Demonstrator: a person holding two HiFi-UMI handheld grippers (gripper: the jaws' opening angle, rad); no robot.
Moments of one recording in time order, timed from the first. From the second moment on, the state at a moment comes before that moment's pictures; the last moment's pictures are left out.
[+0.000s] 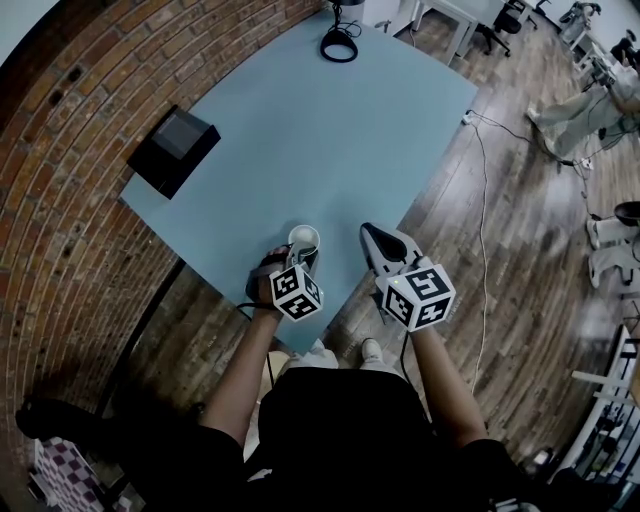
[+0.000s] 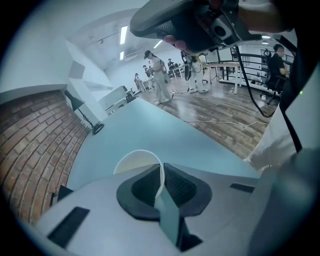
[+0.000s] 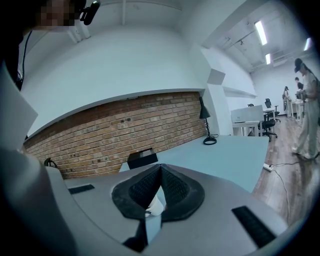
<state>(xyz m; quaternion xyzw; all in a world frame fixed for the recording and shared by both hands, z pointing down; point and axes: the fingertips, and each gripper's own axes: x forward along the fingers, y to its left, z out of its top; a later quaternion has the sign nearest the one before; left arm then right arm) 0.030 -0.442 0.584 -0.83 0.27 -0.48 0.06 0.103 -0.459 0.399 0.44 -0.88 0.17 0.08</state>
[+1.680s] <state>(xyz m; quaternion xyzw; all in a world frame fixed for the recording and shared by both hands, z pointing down) 0.039 -0.332 0.431 -0.78 0.53 -0.32 0.00 0.088 -0.372 0.376 0.25 -0.95 0.13 0.09</state>
